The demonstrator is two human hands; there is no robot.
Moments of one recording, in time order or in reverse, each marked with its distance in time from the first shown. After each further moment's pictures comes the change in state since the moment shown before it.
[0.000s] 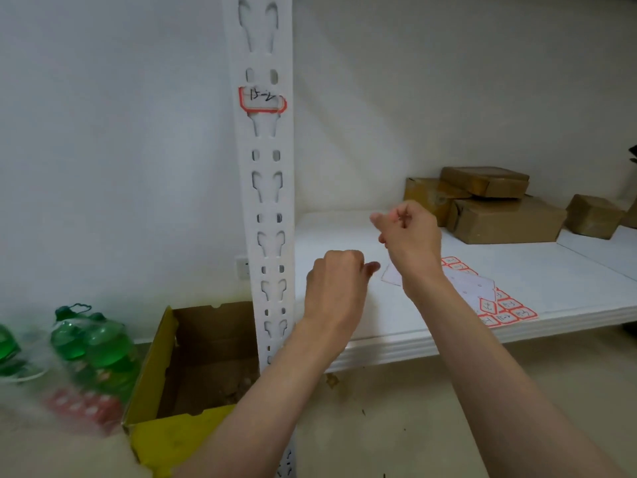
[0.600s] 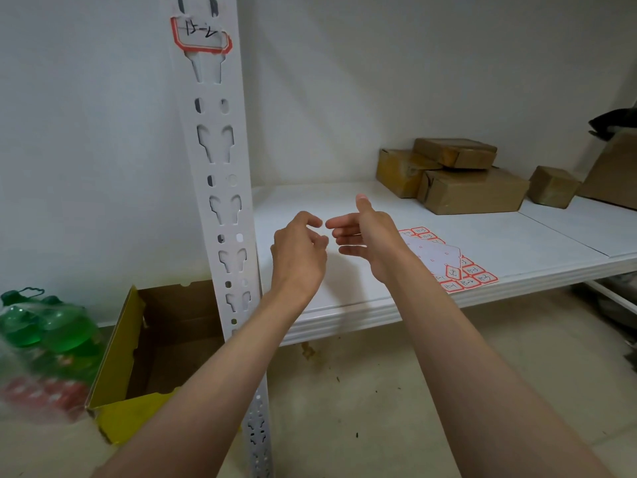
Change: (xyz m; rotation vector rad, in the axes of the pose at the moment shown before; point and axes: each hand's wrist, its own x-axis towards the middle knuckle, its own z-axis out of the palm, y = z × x) left_hand 0.011 -0.018 0.025 -0.454 0.063 -0.245; right_hand 0.005 0.037 -0.003 0.158 -0.310 0.357
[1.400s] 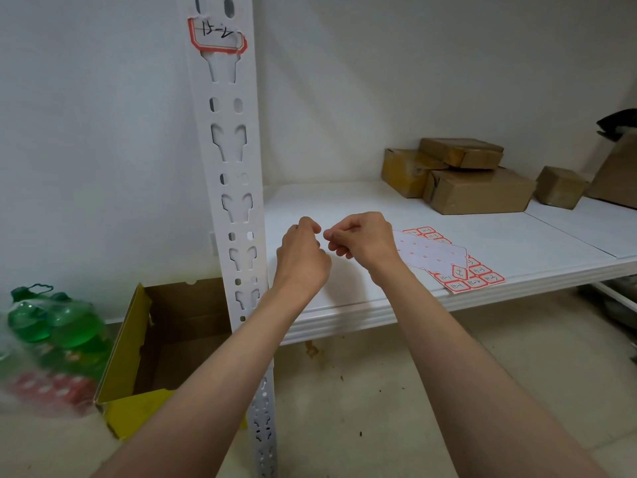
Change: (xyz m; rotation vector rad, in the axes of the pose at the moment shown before) left_hand 0.002 -0.007 -0.008 0.175 -0.148 -0.028; right_hand 0.008 0.017 0.011 -0.328 0.032 -0.246
